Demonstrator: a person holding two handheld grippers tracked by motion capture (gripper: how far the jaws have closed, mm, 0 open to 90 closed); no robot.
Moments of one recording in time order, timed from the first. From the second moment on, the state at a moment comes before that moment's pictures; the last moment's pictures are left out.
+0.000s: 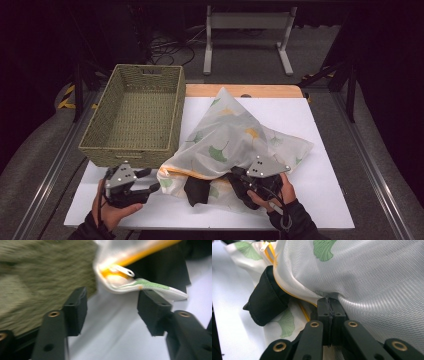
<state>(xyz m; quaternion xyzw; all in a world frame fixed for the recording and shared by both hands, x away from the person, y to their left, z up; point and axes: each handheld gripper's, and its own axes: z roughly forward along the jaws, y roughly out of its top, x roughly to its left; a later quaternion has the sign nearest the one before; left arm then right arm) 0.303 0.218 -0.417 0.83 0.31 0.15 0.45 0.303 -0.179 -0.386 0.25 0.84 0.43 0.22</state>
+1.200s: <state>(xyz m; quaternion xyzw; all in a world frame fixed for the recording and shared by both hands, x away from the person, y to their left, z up) 0.368 0.020 -0.423 0.85 0.24 0.09 0.47 0.299 -0.175 -0.379 0.24 0.83 0.46 0.20</state>
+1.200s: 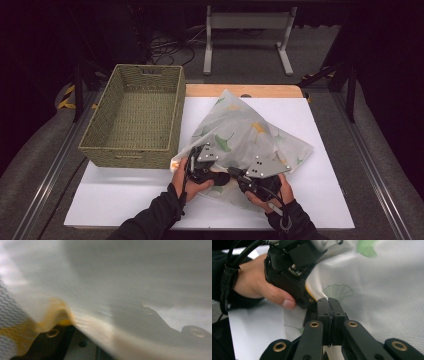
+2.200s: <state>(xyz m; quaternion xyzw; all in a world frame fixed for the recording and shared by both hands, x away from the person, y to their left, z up) 0.356 0.061 -0.422 0.79 0.27 0.17 0.52 0.297 -0.197 -0.376 0.27 0.82 0.46 0.22</state>
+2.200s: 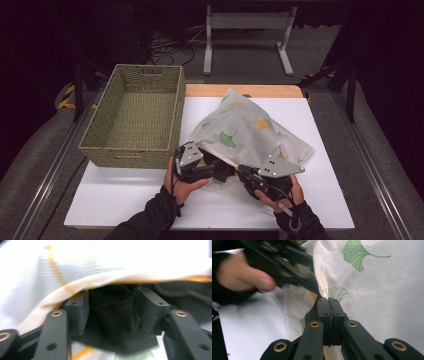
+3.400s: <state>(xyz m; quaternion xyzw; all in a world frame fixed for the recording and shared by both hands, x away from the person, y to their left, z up) 0.365 -0.036 -0.454 0.84 0.20 0.09 0.50 0.306 -0.196 -0.388 0.27 0.83 0.45 0.19</state>
